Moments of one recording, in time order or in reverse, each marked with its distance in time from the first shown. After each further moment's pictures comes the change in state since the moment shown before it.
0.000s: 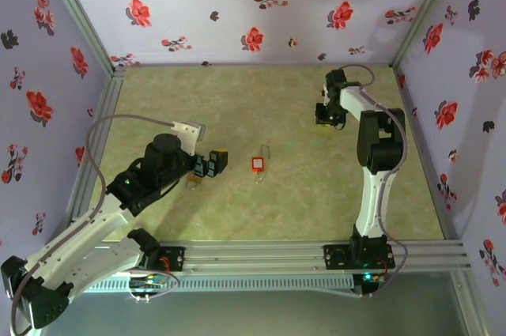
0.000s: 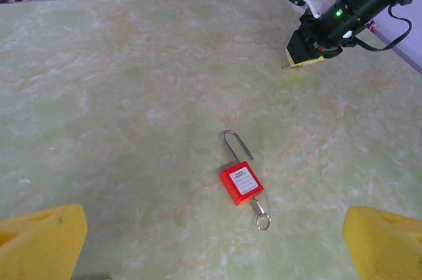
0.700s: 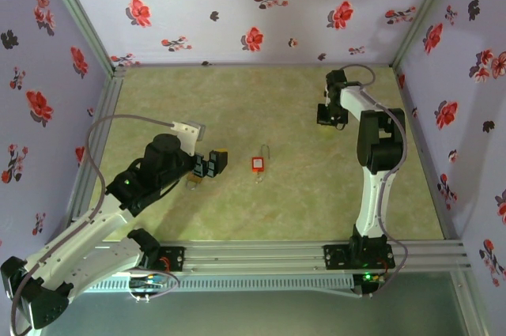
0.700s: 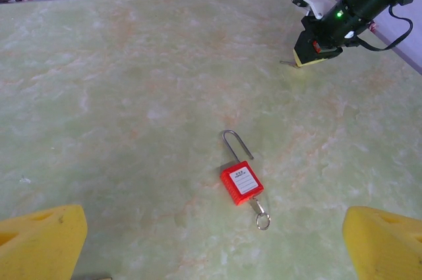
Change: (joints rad) left arm 0.000 -0.003 0.000 -0.002 0.000 -0.001; right arm 0.000 0.003 0.005 -0.021 0.056 0.008
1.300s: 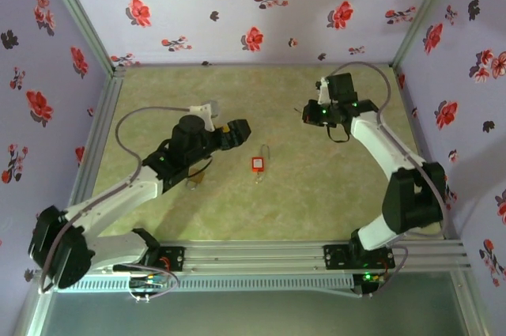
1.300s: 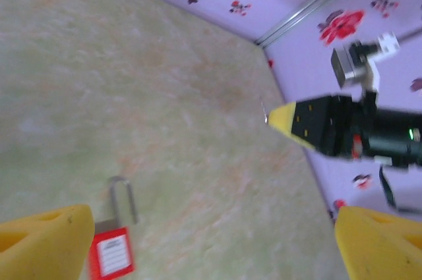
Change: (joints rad) left arm 0.000 0.365 0.061 0.452 0.107 -0.553; right arm 0.157 -0.648 -0.421 0.235 -0.305 0.221
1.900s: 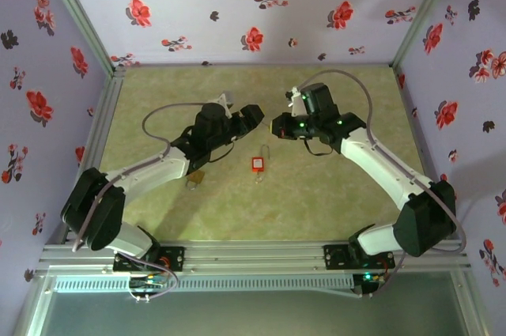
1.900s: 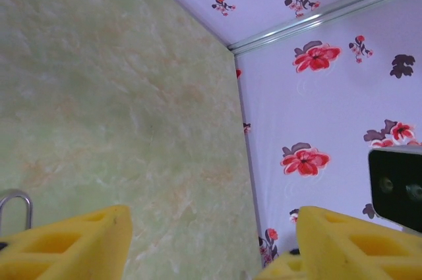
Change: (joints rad) left arm -0.003 0.290 0.120 0.194 0.063 -0.272; right arm 0.262 -0.122 -0.035 0.031 -0.099 0.143
